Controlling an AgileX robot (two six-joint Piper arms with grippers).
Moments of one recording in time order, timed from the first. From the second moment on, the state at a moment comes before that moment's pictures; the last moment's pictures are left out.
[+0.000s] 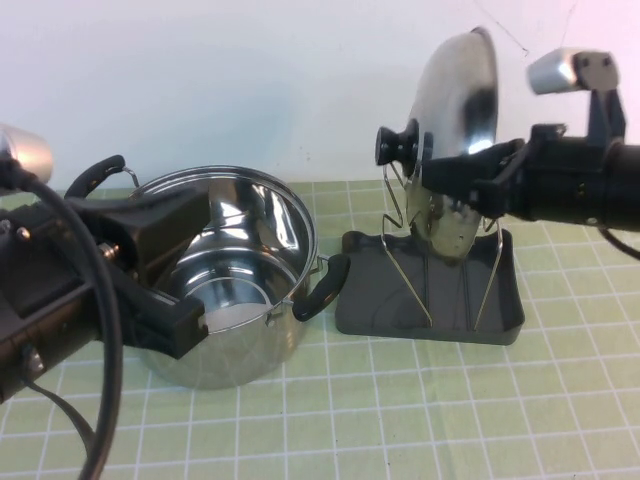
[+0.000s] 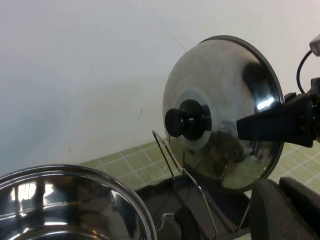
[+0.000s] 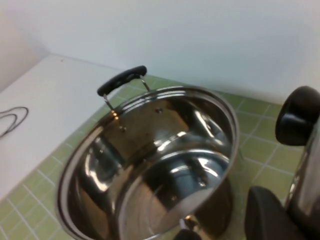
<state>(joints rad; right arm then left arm) 0.27 1.59 -1.01 1.70 0.68 -1.54 -0.65 0.82 -0.74 0.23 0.14 -0.43</state>
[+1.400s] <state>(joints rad) 0.29 1.45 -1.14 1.44 0.48 -1.61 -0.65 0.80 -0.76 0.43 0.26 -0.37</state>
